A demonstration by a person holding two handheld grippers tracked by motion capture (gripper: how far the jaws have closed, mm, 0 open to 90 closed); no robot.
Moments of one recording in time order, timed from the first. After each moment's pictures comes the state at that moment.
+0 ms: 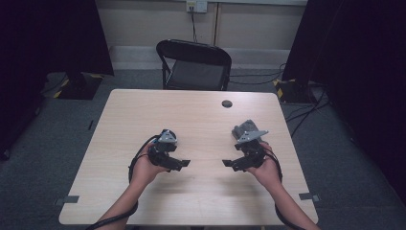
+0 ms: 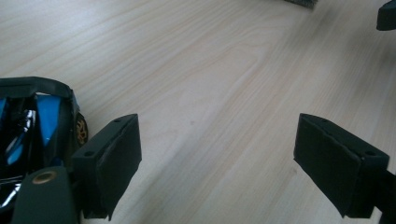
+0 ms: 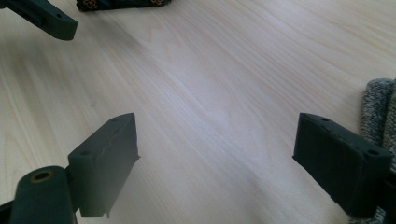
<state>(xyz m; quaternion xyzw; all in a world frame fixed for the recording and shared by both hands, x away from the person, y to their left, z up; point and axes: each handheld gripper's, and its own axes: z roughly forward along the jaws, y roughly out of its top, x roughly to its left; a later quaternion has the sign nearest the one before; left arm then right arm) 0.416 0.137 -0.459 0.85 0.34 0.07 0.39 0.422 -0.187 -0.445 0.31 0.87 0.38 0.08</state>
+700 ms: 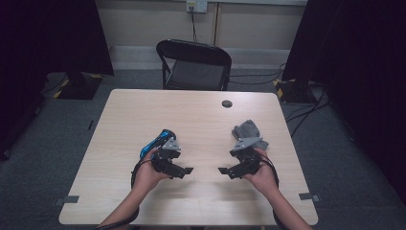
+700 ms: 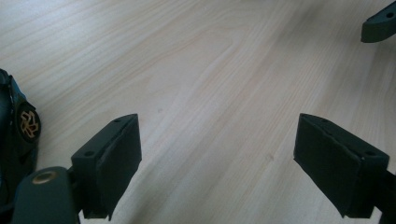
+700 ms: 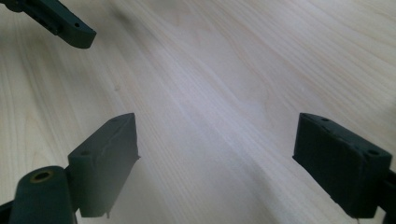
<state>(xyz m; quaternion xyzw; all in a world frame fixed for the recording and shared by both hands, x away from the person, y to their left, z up) 0.402 0.126 -0.470 0.86 0.32 0.05 0.39 0.407 -0.175 -0.456 0.28 0.88 0.38 0.07</state>
